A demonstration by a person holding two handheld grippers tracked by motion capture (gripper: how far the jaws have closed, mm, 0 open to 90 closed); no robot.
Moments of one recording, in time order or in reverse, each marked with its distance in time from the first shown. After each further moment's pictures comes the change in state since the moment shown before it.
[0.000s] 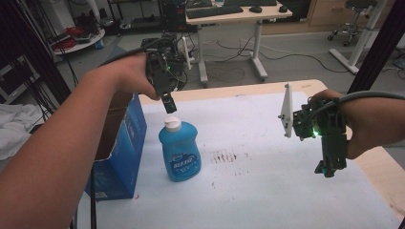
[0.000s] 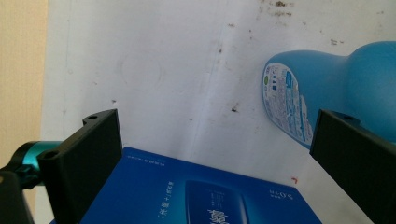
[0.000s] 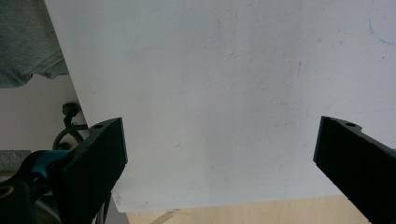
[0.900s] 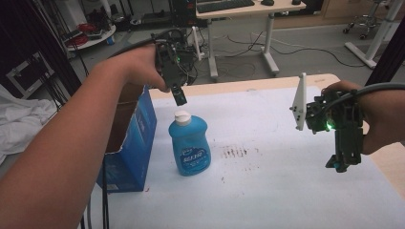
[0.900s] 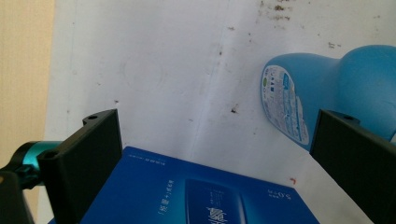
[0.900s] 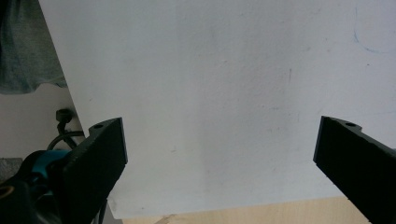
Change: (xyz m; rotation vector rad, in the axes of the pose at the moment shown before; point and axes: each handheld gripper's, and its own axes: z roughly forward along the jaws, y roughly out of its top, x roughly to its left) left arm -0.003 -0.001 -0.005 -0.009 0.012 -0.006; right arm 0.000 0.003 -0.003 -0.022 -0.029 0.001
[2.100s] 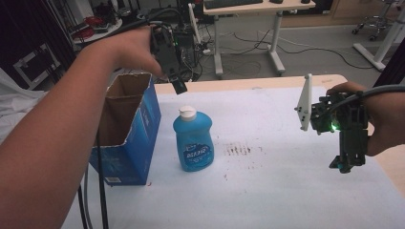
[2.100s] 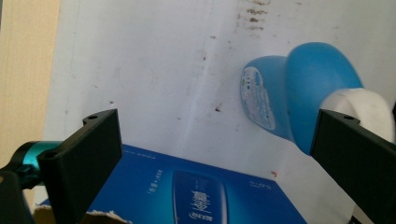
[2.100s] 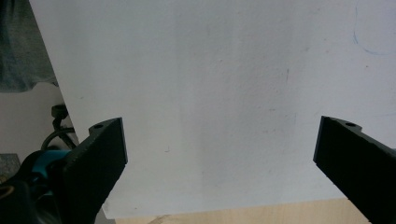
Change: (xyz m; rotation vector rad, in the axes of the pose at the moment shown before) left arm -0.013 -0.017 -0.038 -0.082 -0.046 0.014; right arm -0.004 0.001 0.006 0.009 -0.005 -0.020
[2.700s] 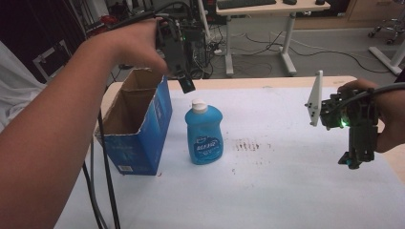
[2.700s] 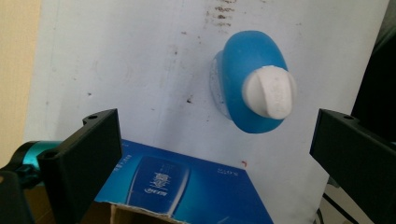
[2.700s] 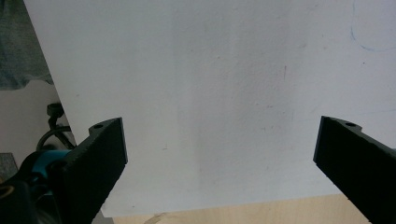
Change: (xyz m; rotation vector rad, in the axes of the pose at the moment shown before) left arm -0.043 -0.009 -0.016 -0.005 0.018 -0.005; right arm 0.001 -0.001 0.000 0.014 -0.013 0.008
